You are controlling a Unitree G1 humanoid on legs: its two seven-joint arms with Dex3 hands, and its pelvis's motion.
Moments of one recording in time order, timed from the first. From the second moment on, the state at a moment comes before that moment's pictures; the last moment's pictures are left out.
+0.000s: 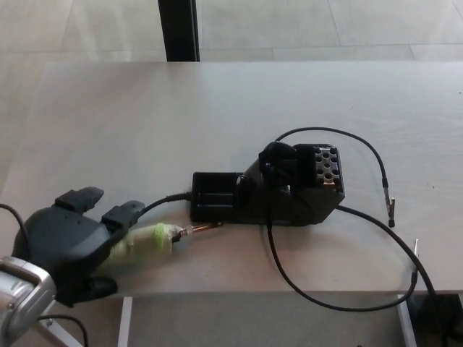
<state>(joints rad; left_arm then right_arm) -0.08 0.81 -0.45 0.01 0.91 0.04 -0.15 0.01 -0.84 -0.51 1.21 0.13 -0.21 0.05</state>
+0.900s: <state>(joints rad) -0.11 0.82 -0.05 -0.22 0.64 0.05 -0.41 0.01 -0.84 -0.51 1.21 0.12 -0.20 0.06</state>
